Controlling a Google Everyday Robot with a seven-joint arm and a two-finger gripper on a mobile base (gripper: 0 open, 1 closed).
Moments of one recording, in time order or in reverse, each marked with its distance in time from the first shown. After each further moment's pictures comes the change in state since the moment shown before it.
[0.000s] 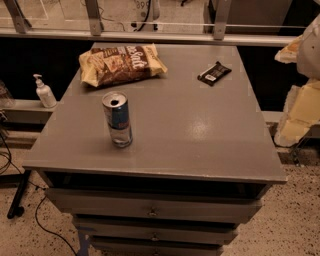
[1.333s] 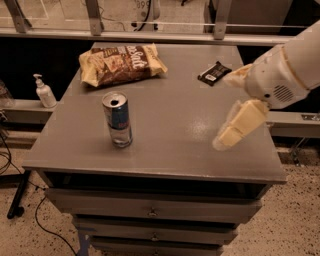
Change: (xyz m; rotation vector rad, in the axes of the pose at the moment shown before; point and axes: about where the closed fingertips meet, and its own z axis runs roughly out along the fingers) arm -0.074 0.012 0.067 -0.147 -0.418 0.078
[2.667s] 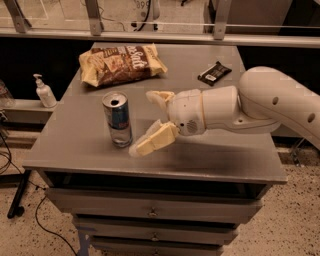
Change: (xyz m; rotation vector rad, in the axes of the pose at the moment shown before) arm -0.113 0.034 0.140 -0.181 -0.618 -0.014
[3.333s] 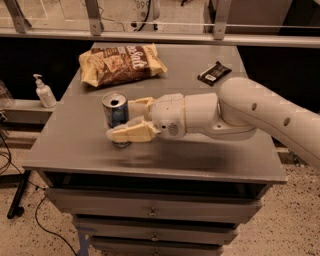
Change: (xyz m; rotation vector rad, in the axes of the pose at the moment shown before) arm -0.012 0.005 0.039 -0.033 -0.115 0.024
